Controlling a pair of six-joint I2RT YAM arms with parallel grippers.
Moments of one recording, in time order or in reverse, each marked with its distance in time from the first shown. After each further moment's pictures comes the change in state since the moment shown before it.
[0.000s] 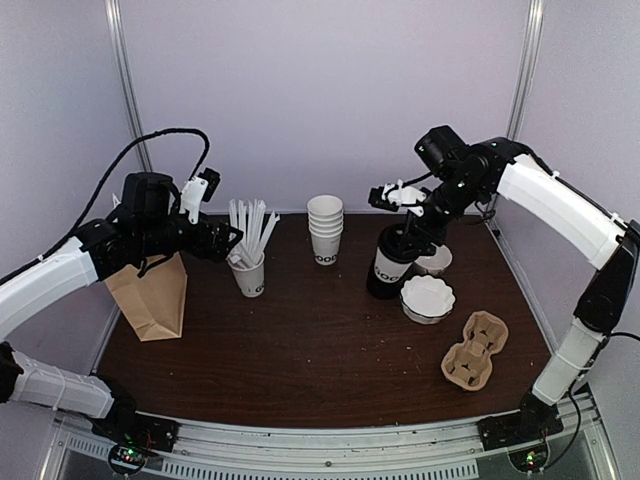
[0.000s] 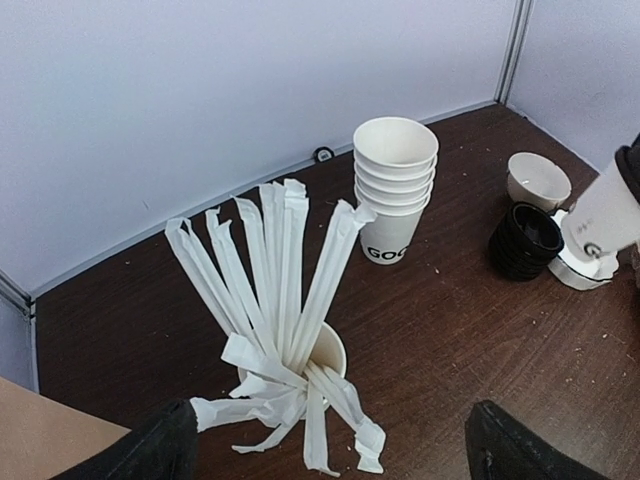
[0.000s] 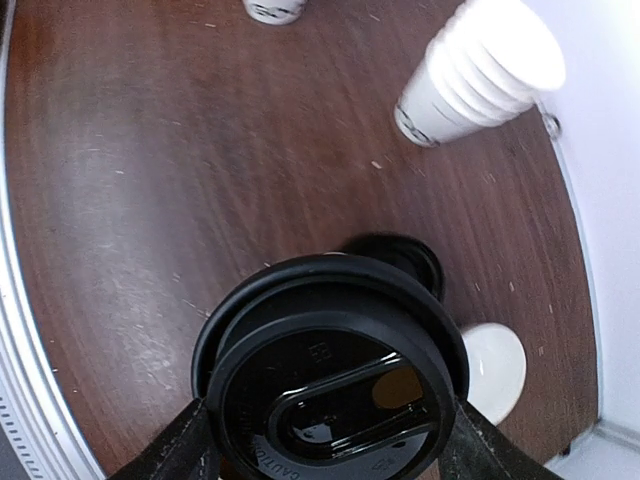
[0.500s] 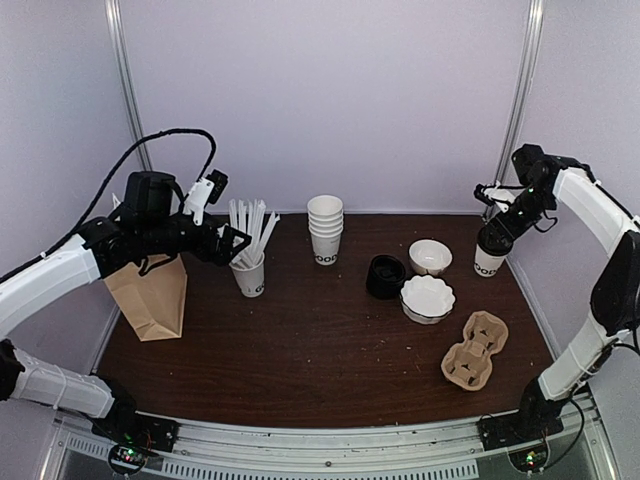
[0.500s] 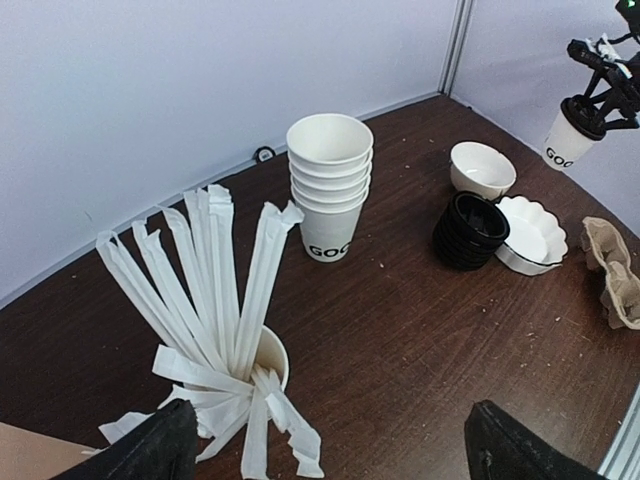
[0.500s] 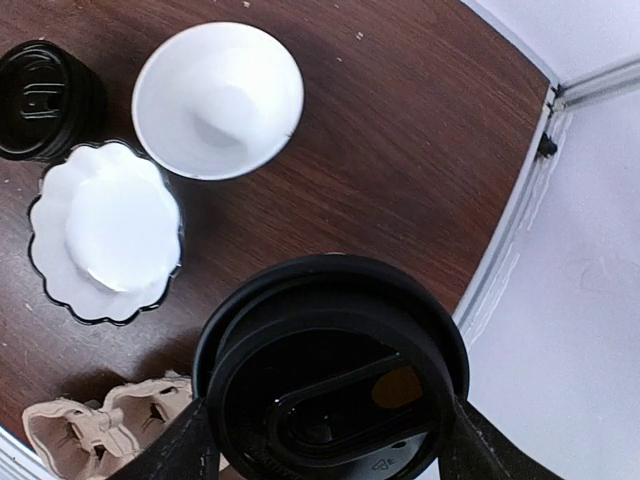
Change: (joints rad) left arm 0.002 0.020 0.011 -0.007 0.139 0.001; right arm -0.632 -0.100 -0.228 0.053 0.084 0.063
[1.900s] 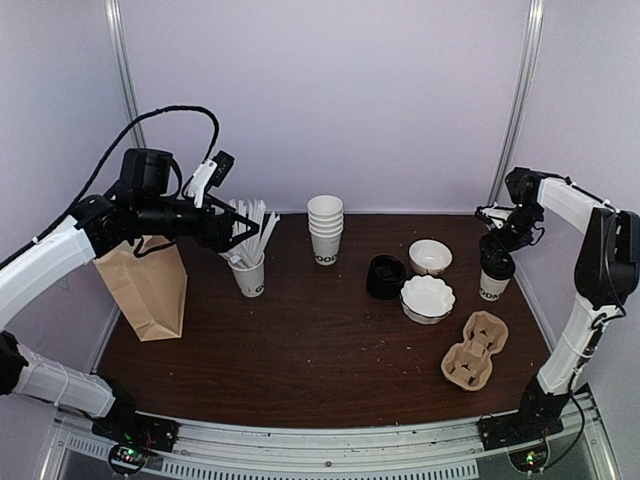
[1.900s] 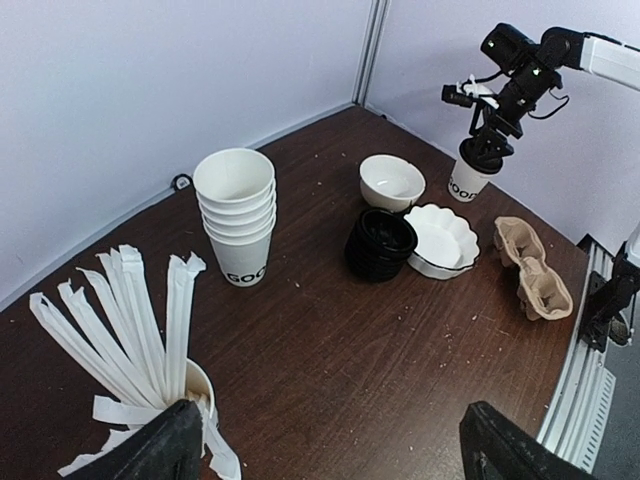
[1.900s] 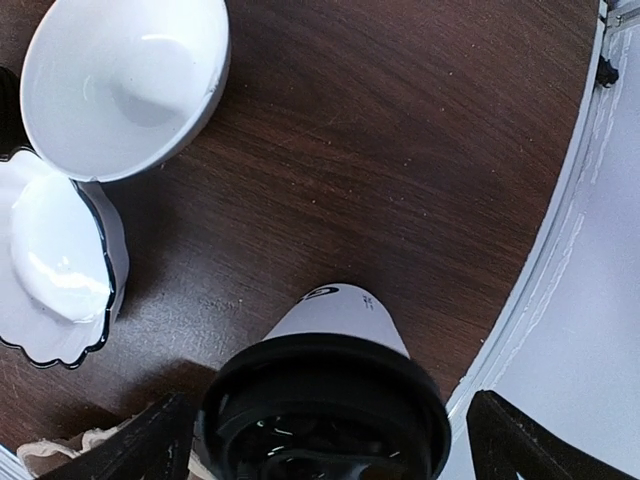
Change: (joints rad) left arm 0.000 0.044 0.146 -0.101 0.230 0.000; right arm -0.089 0.218 -0.017 0.058 -0.011 0.079
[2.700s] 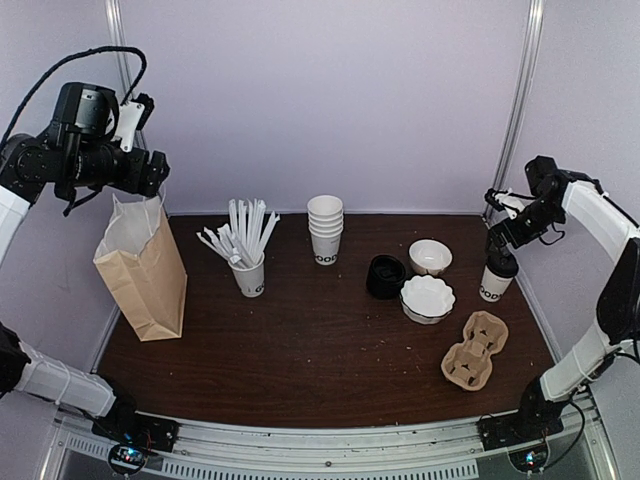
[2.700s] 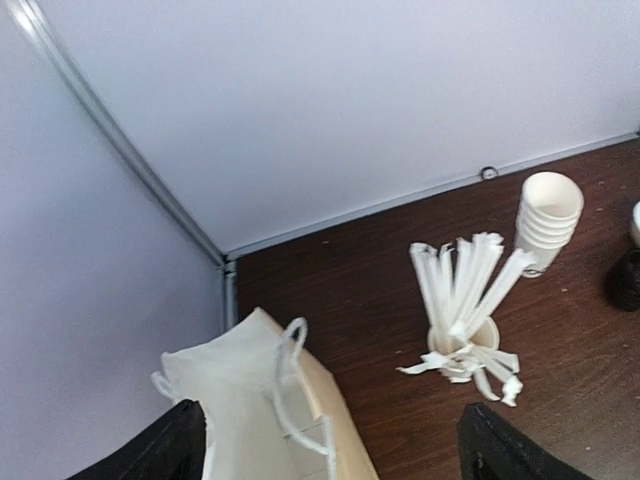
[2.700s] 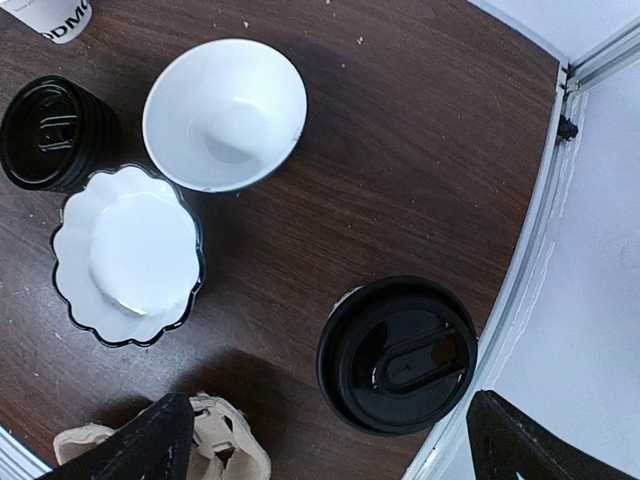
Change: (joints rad) left arm 0.014 0.033 0.623 -0.637 -0.735 0.026; right arm -0.002 -0.267 -0.122 0.038 -0.100 0.004
